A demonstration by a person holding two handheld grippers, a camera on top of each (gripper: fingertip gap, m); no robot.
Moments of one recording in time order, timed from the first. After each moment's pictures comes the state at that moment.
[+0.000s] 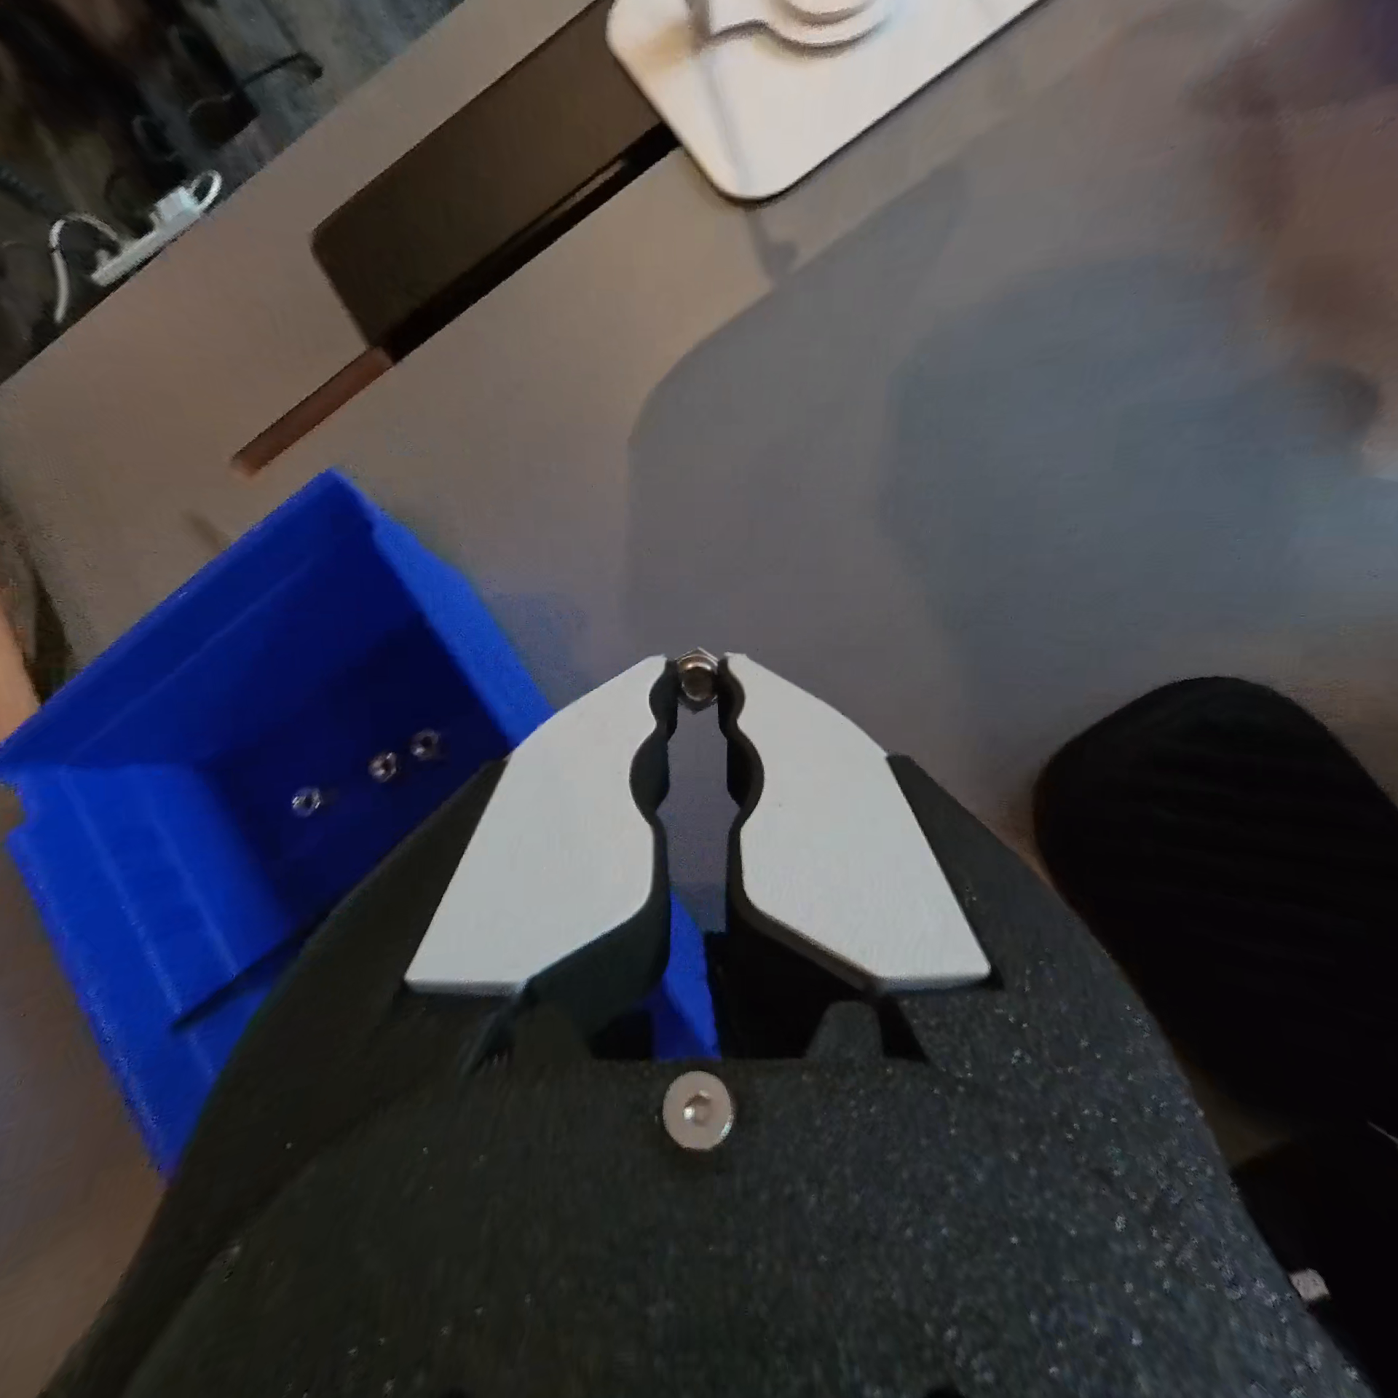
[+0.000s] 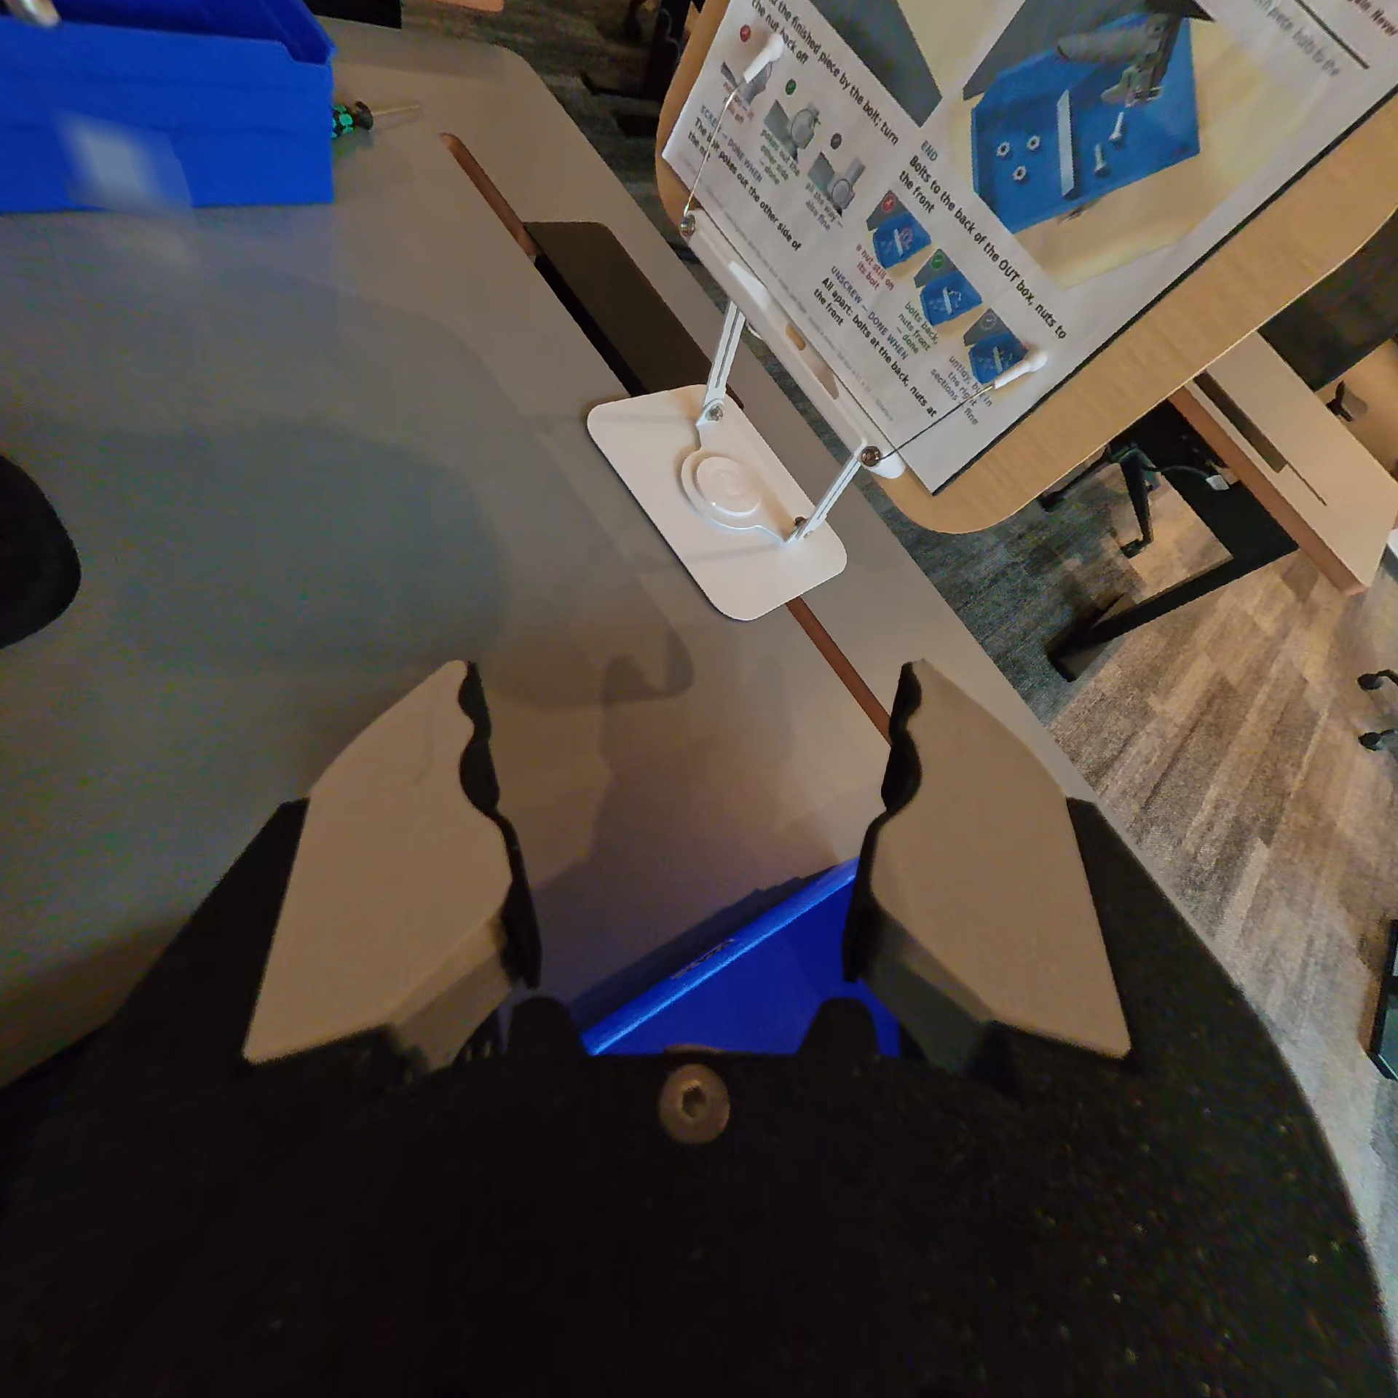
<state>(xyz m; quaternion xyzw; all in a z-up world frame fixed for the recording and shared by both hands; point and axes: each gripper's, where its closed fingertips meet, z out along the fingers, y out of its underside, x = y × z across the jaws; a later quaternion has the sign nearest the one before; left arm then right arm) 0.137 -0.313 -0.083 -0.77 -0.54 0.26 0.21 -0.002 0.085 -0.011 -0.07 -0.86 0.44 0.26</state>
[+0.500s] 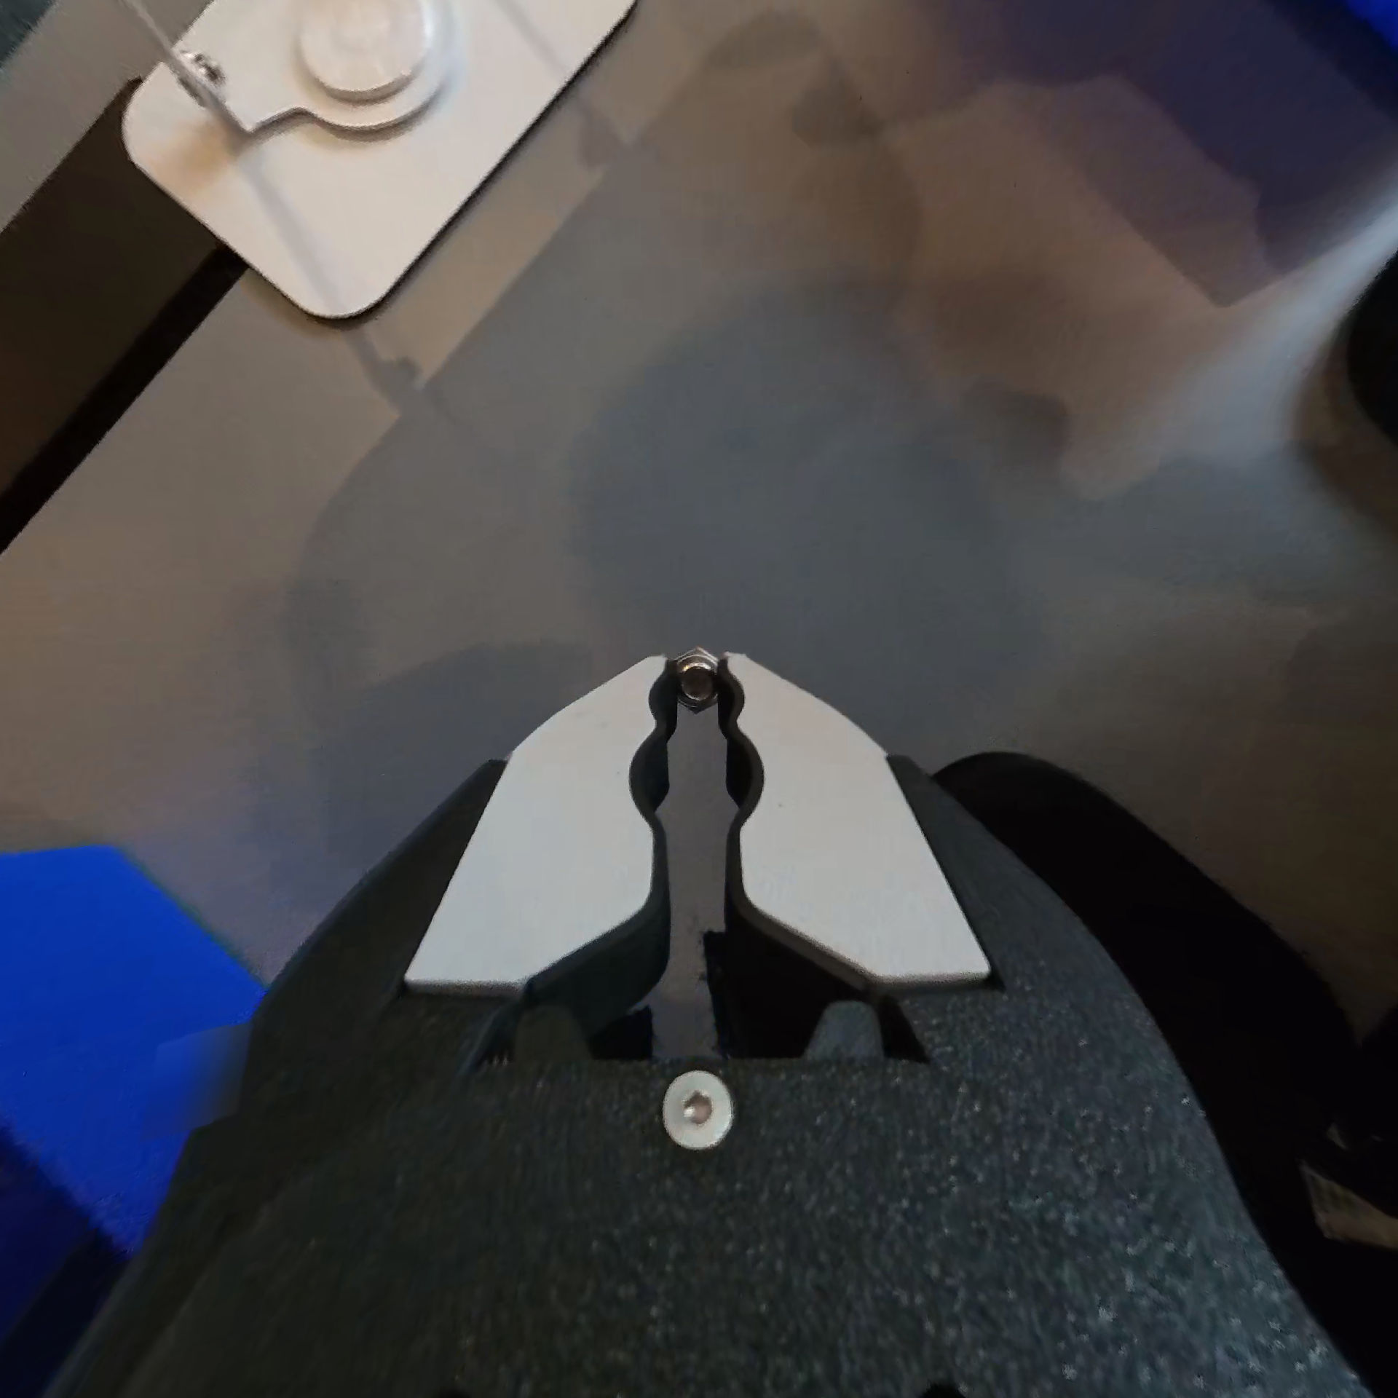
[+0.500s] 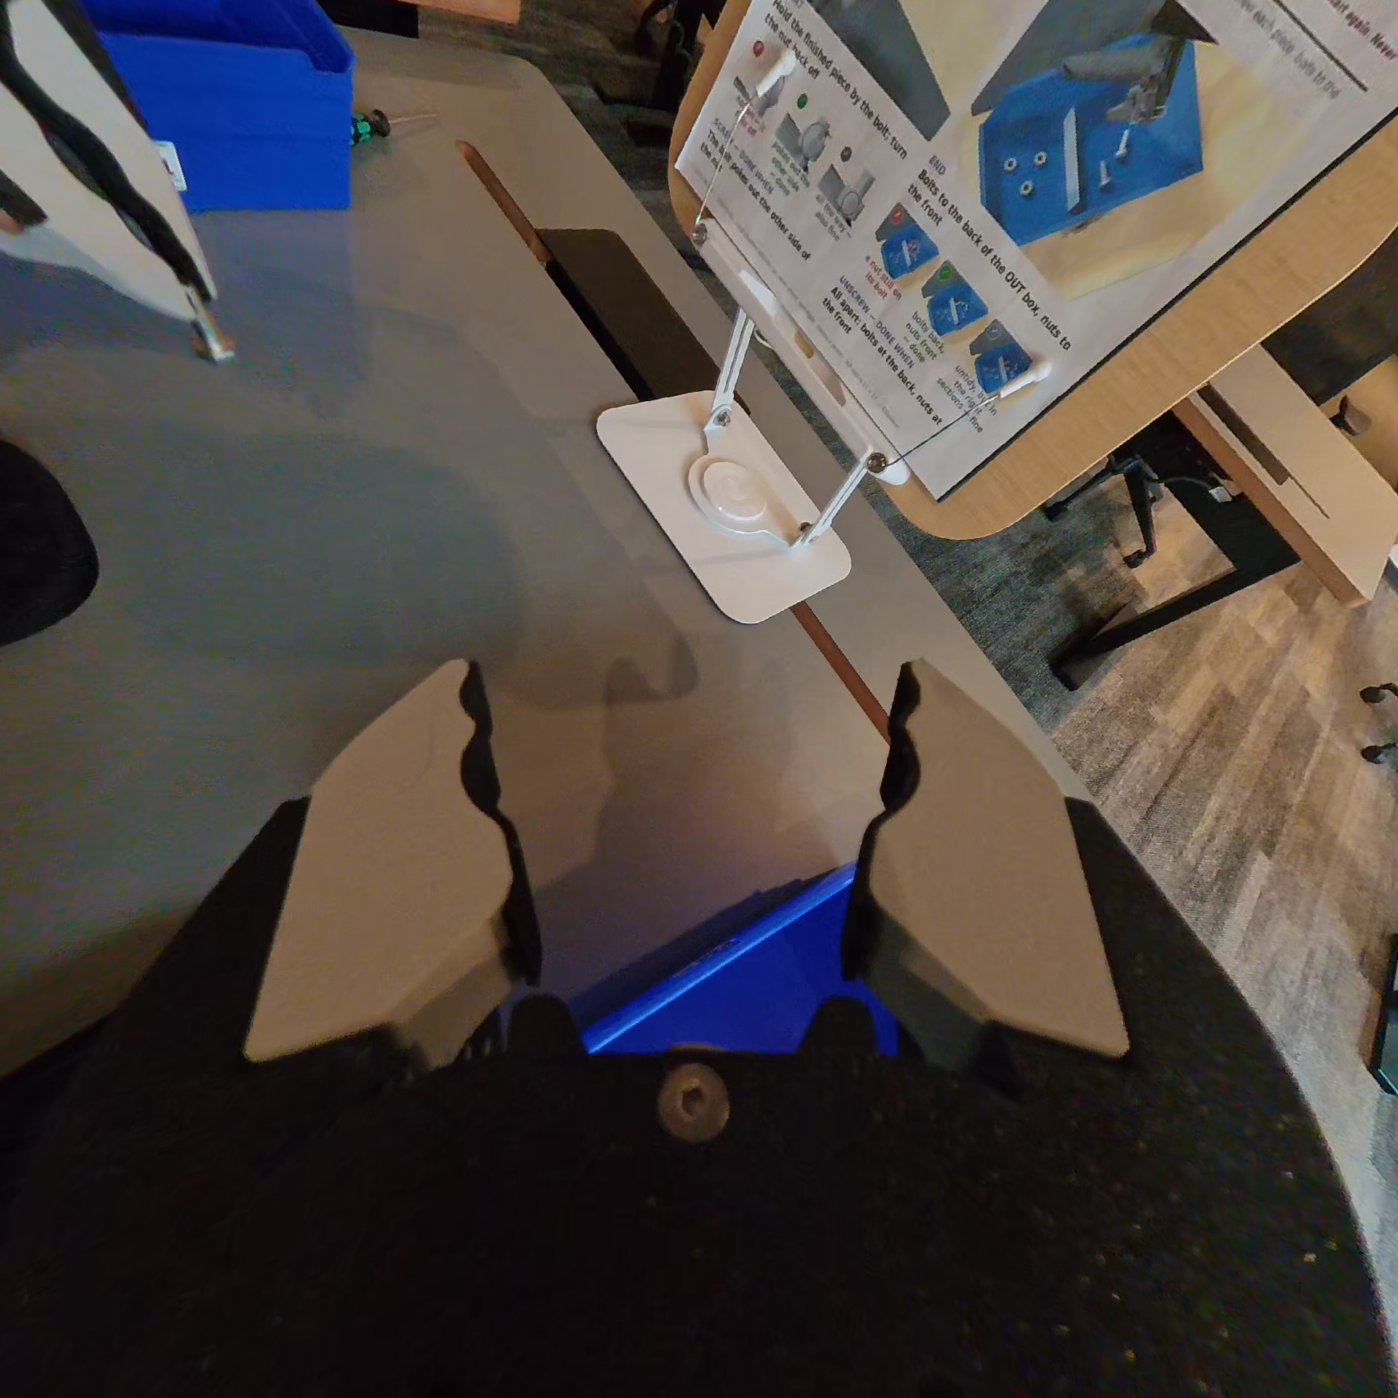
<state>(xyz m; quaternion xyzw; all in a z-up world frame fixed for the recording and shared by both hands) 0.109 -0.180 -0.140 -0.84 -0.45 0.18 0.25 0.003 0.085 -0.009 -0.07 -0.86 0.44 0.25</state>
